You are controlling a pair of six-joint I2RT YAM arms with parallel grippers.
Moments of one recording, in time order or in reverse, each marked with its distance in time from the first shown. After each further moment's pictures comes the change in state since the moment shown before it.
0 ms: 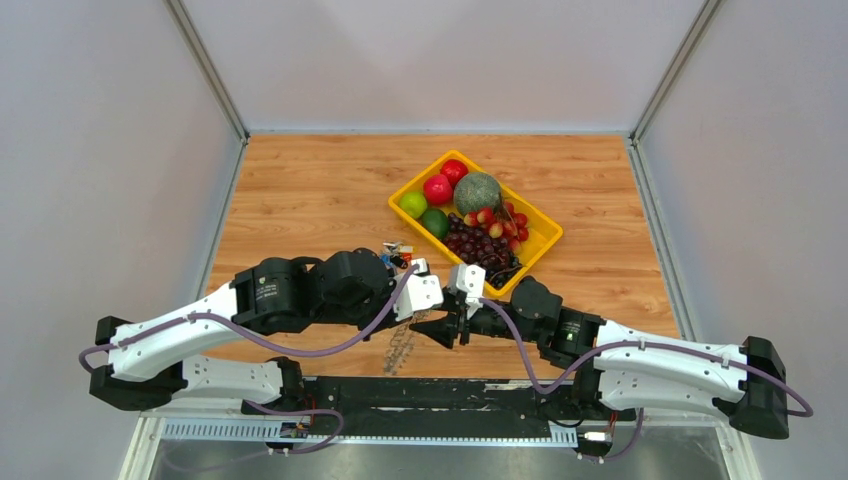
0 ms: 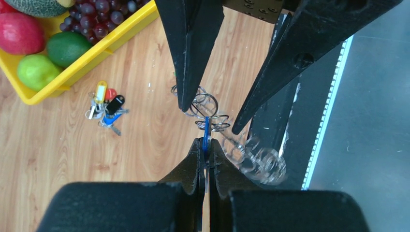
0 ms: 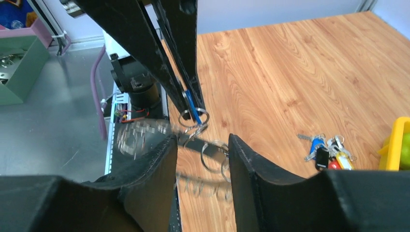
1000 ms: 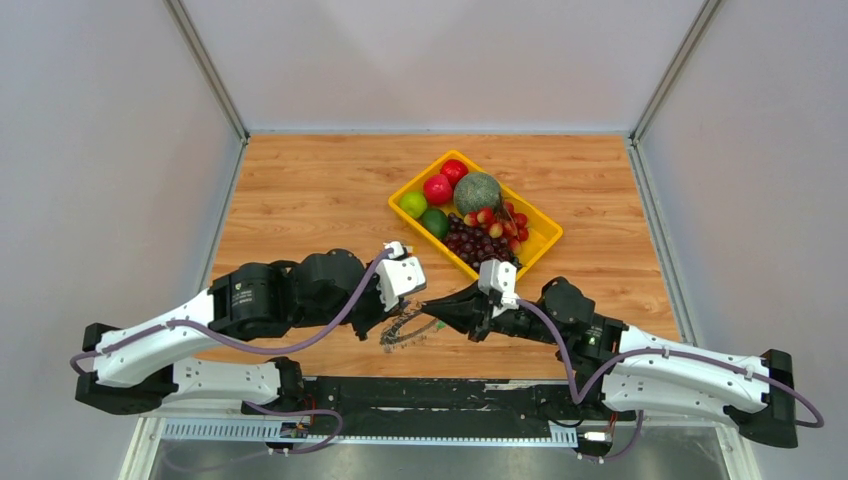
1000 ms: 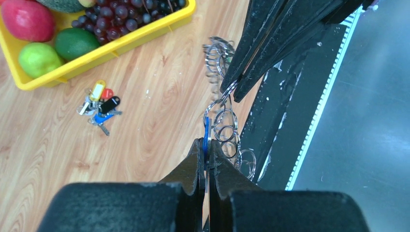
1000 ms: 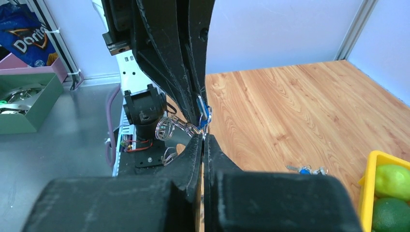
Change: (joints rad) left arm -0.005 -0.087 -0.019 0.064 -0.067 -0.168; right arm 0.000 -0.119 0.012 0.047 -0.005 -0.003
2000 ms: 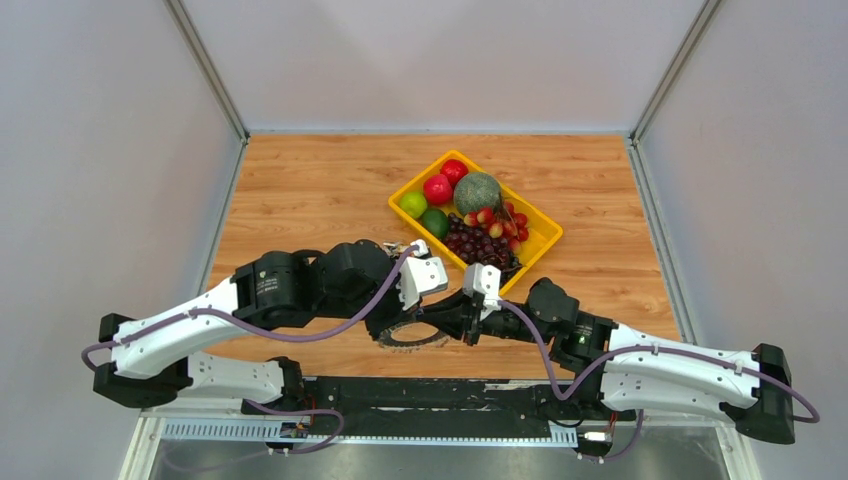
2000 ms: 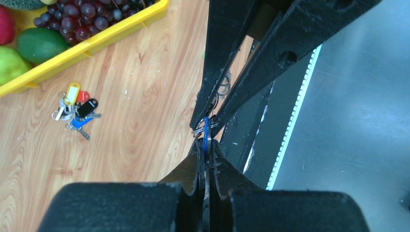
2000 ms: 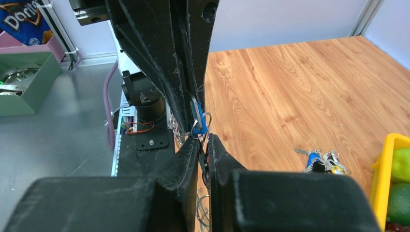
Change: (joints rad) left arm 0.005 0.130 0.097 -0.050 0.117 -0.008; right arm 0.000 0.046 -0.020 -0.020 -0.010 0.003
